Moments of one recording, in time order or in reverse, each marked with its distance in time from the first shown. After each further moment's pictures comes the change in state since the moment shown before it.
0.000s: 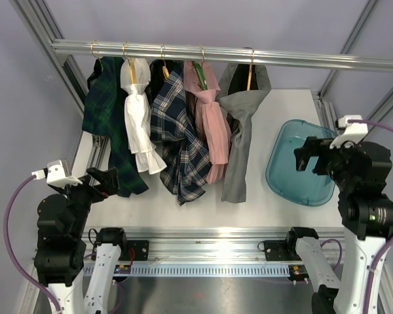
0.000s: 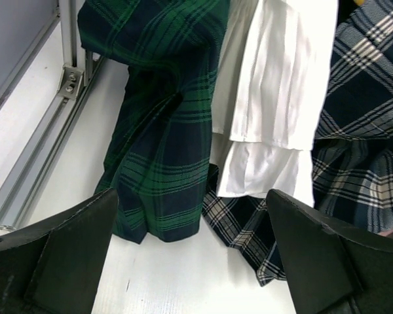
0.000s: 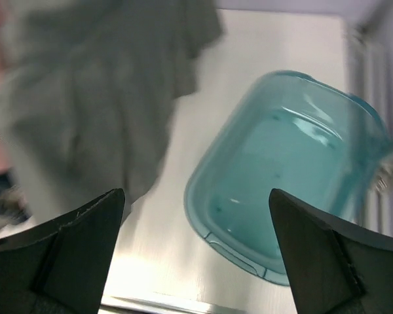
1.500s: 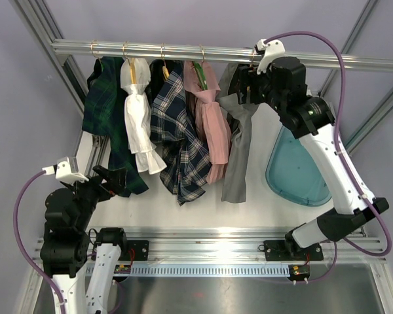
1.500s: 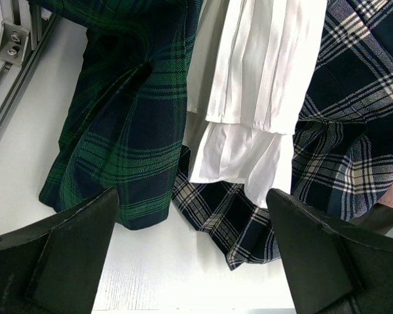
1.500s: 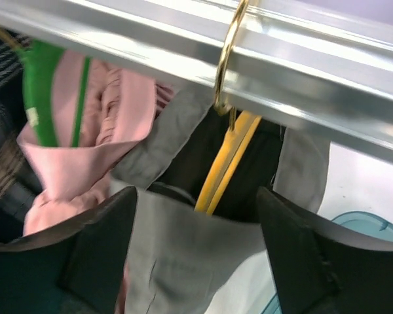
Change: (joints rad) left arm 0.000 0.000 -0.081 0.034 0.104 -0.107; right arm 0.584 0.732 0.529 0.285 0.252 0.031
